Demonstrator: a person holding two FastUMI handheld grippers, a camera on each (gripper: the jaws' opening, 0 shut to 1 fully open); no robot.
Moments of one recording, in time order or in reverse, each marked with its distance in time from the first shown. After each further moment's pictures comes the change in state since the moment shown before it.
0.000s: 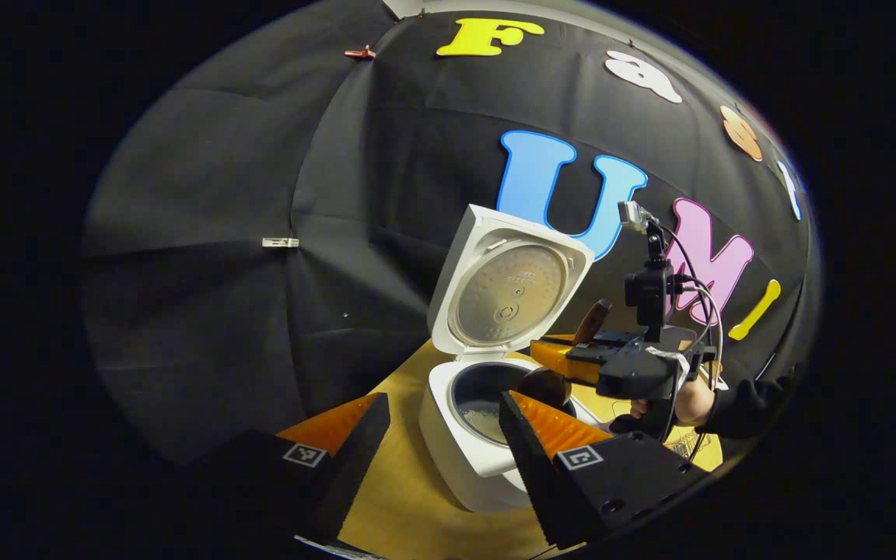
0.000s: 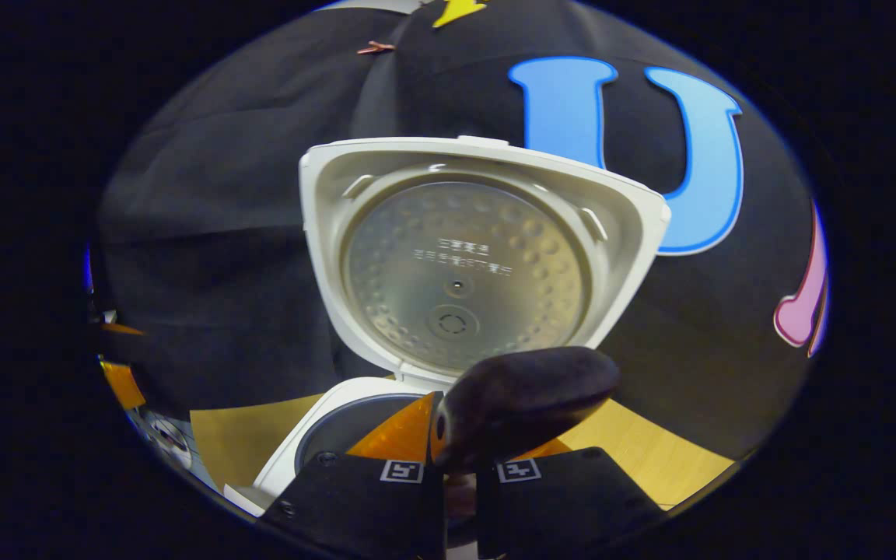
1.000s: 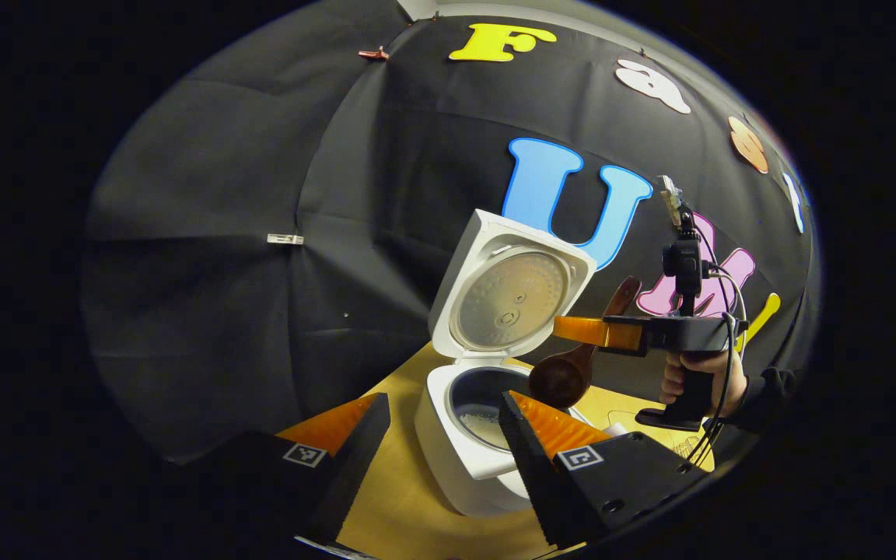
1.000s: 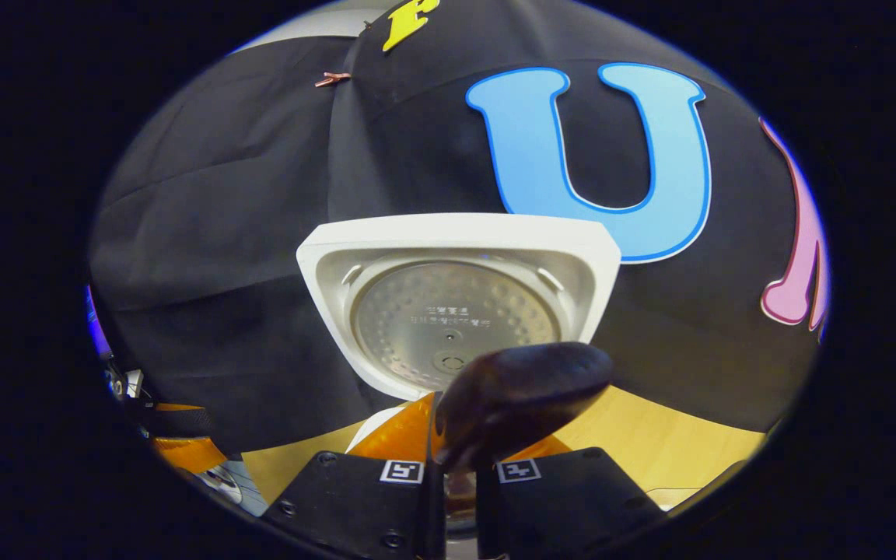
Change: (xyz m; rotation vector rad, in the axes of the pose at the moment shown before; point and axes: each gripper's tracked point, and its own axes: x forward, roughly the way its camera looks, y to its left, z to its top) left arm 0.003 -0.012 0.000 -0.024 -0.023 -0.015; right arm -0.043 -0.023 0.050 0.235 -0.020 -0.005
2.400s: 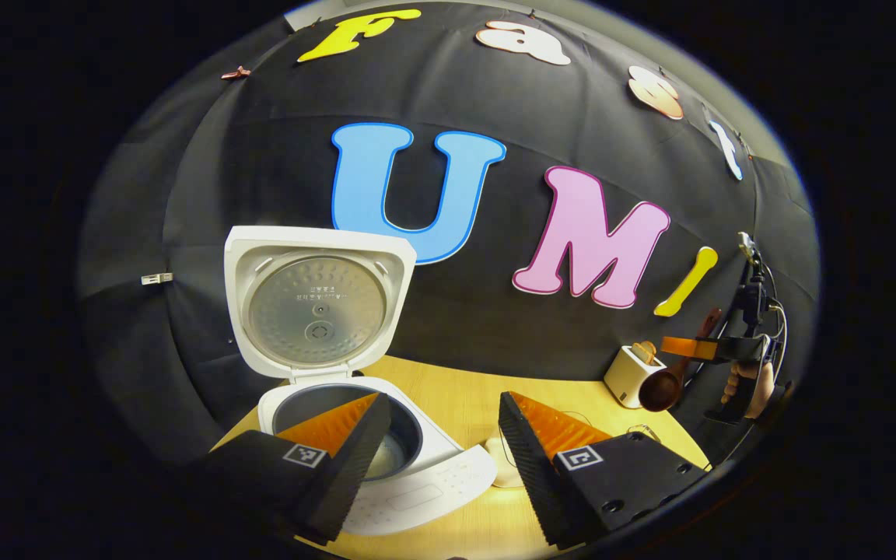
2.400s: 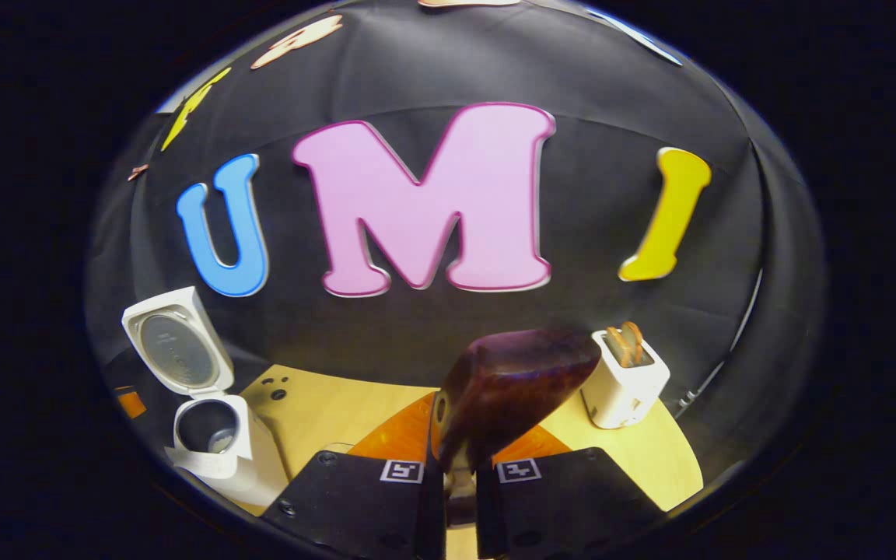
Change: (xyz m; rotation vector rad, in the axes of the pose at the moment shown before) left arm 0.032 -0.209 -0.007 0.176 0.041 -0.256; right arm -0.335 -0.370 -0.083 0.289 -0.087 -0.750
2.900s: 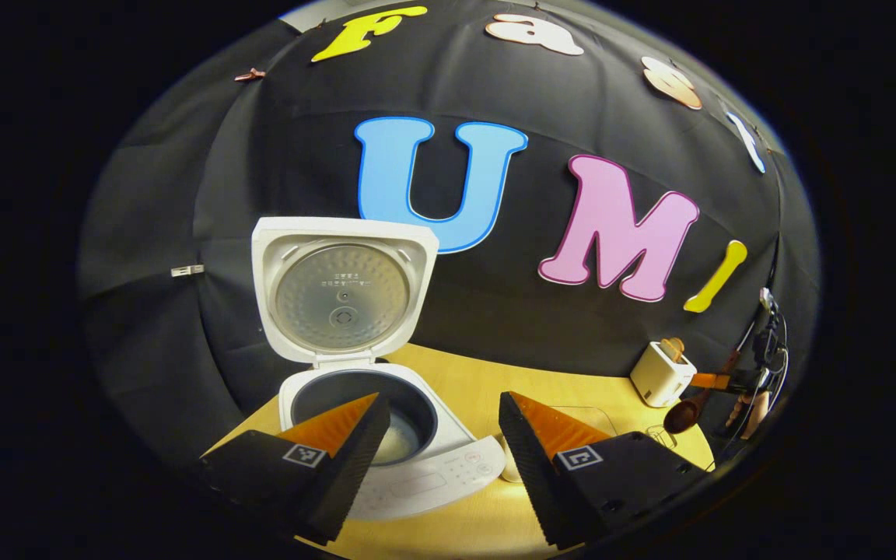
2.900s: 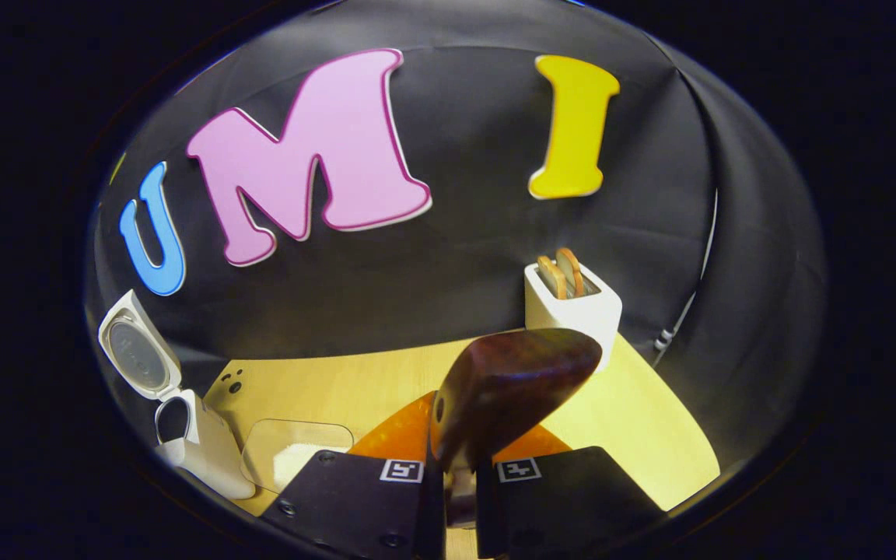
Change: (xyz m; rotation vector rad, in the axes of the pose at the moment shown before) left arm -0.005 0.004 -0.010 -0.026 0.034 0.139; right arm 0.024 -0.092 -0.099 0.166 0.162 -0.112
